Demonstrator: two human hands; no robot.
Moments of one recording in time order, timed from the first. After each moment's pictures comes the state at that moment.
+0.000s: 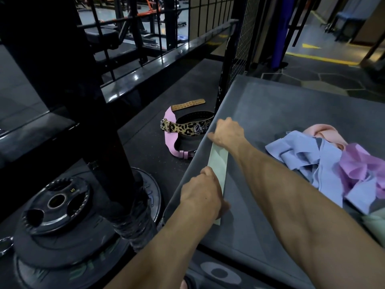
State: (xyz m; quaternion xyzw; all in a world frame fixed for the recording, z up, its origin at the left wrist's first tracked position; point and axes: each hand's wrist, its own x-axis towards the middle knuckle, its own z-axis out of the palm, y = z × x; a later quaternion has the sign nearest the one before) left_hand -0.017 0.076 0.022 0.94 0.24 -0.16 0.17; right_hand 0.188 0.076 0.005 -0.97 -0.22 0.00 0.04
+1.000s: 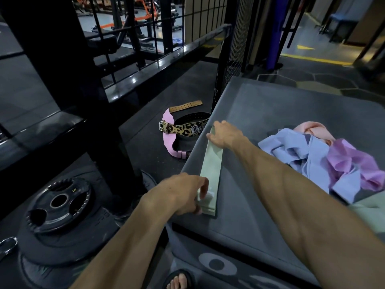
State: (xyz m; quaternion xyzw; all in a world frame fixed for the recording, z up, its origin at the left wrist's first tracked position) left_hand -0.046 0.124 0.028 0.96 0.06 -0.21 0.16; right_hand 0.183 0.055 0.008 -0.96 -0.27 0.07 0.06
